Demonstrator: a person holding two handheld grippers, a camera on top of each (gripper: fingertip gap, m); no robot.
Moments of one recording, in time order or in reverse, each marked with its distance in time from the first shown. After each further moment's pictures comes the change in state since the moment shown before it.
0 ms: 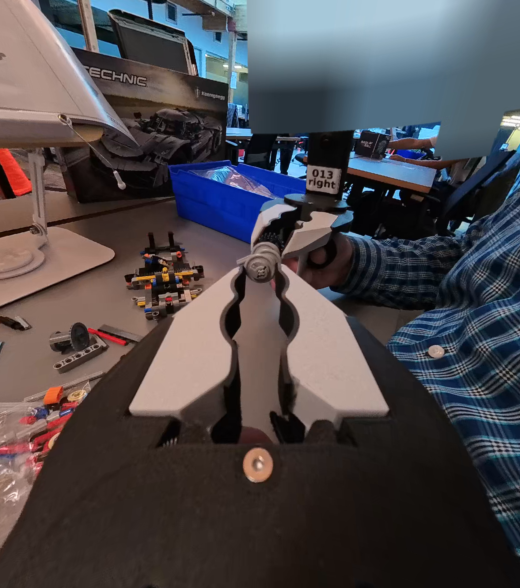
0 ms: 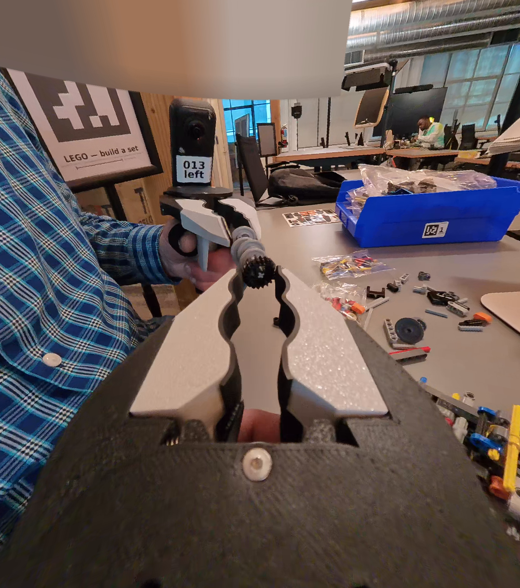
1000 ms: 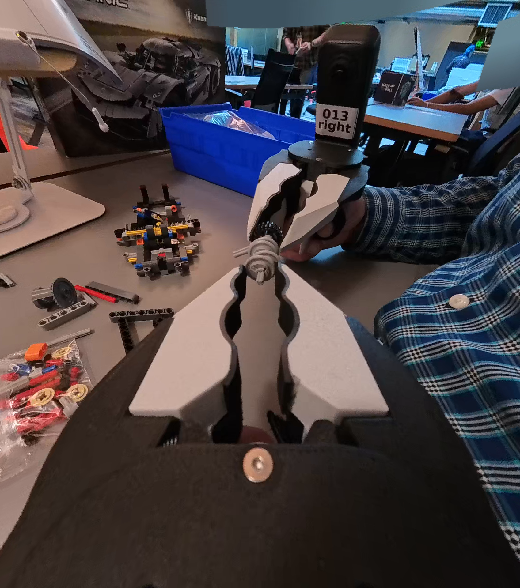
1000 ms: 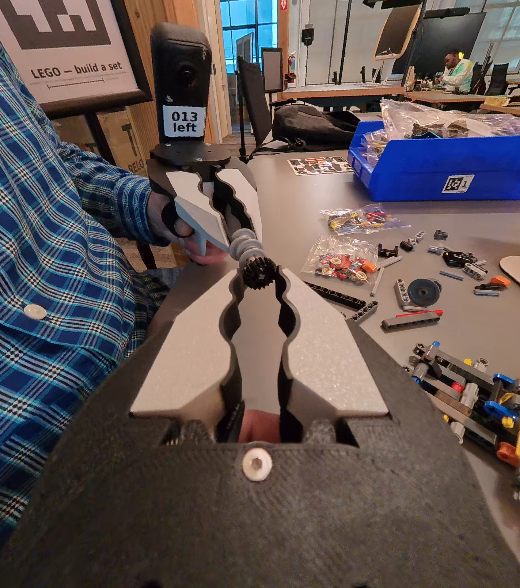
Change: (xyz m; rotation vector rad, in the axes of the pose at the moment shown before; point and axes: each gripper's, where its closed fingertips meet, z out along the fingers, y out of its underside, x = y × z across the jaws) left arm 0.003 0.046 0.002 -0.127 -0.026 0.030; right arm -0.006 0.040 0.003 -0.172 -0.007 -0.039
